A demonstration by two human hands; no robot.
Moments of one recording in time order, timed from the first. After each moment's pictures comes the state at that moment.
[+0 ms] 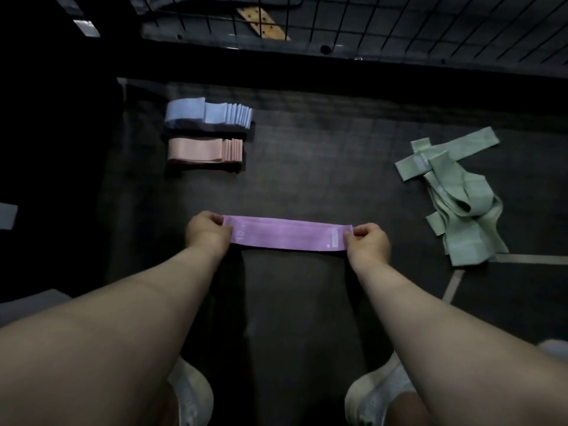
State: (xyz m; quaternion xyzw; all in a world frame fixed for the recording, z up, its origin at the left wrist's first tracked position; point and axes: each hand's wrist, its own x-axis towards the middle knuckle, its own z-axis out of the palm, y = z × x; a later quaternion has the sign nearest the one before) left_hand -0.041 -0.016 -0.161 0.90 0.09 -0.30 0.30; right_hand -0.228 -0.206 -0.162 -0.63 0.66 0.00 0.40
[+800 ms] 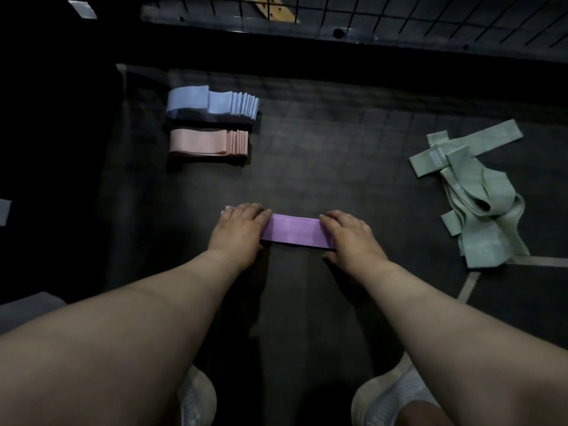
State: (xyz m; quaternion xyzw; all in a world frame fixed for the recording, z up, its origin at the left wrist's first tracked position) left_hand -0.054 -0.026 -0.176 0.86 -0.45 -0.24 -0.06; right_hand -0.211 -0.206 -0.170 -0.92 0.23 0.25 0.19
